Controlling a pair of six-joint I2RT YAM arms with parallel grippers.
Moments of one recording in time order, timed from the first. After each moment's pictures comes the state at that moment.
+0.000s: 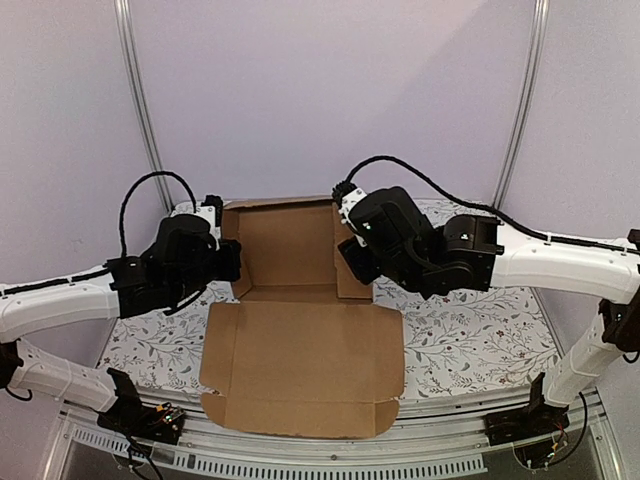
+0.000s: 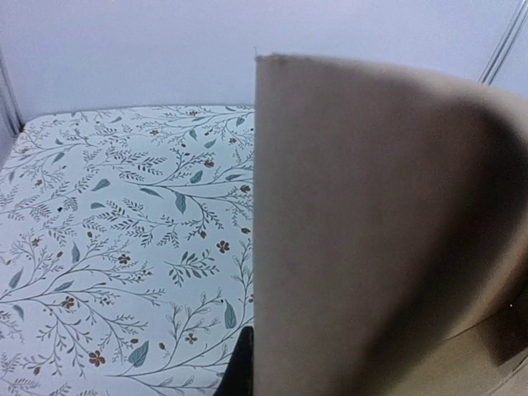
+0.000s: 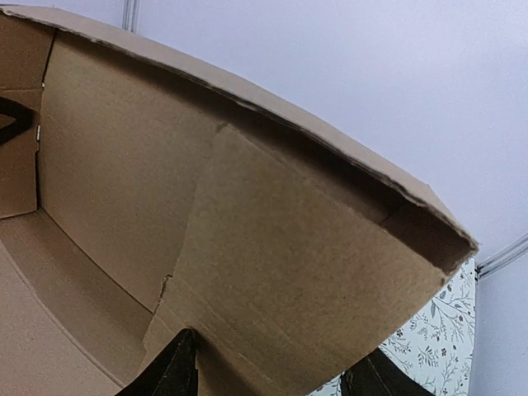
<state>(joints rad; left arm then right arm) -0.83 1.15 0.77 -0.09 -0.48 -0.46 1.18 1.58 1.43 -0.51 0.75 0.14</state>
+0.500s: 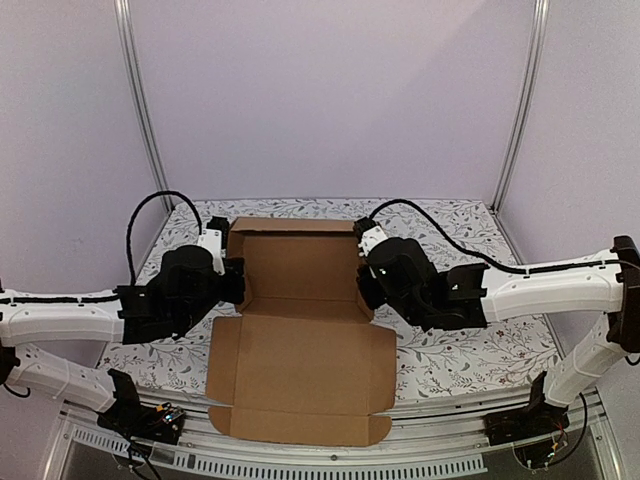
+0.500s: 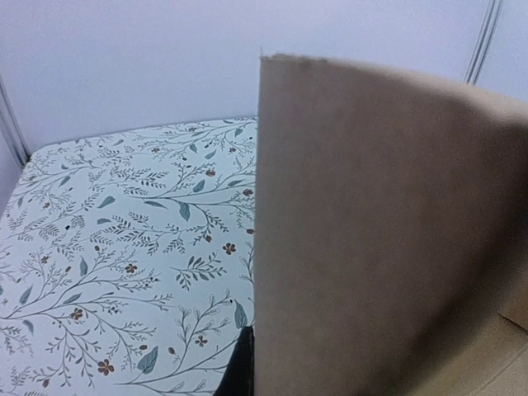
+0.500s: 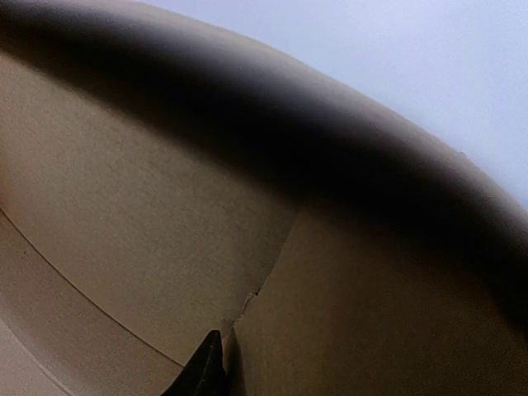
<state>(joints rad) -0.93 1.12 0.61 0.11 -0.61 -0.34 1.13 1.54 1.04 -0.10 0.74 0.18</state>
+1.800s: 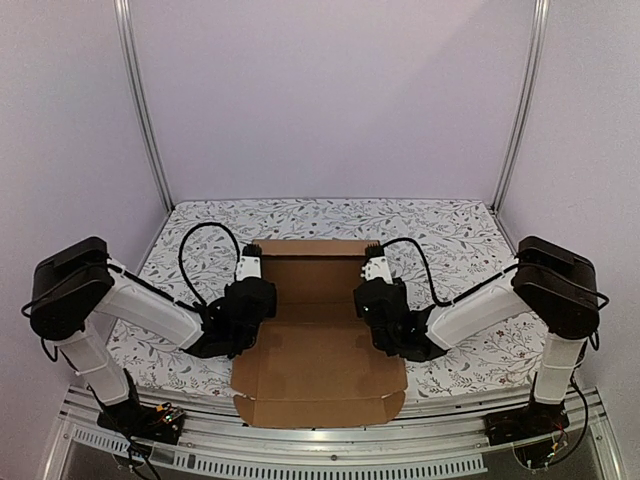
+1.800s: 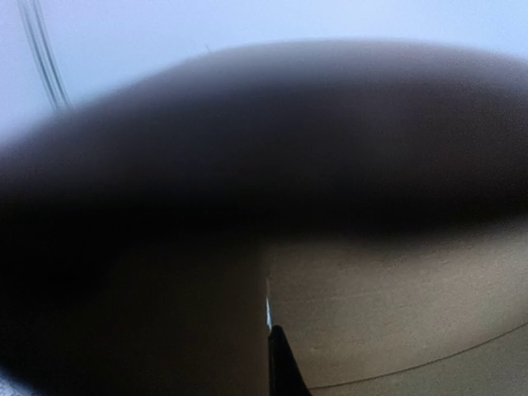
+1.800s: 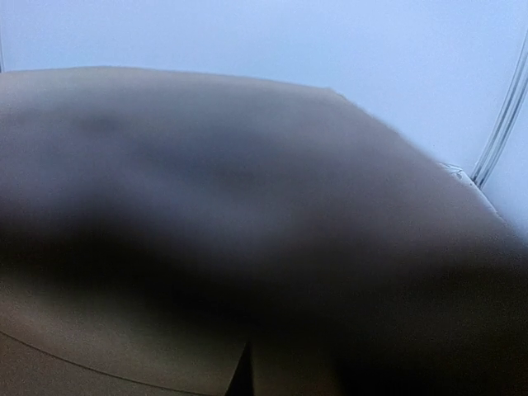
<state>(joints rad) -0.99 1.67 0.62 0.57 -0.96 -0.32 1.09 1.89 0.87 0.62 1.02 0.24</state>
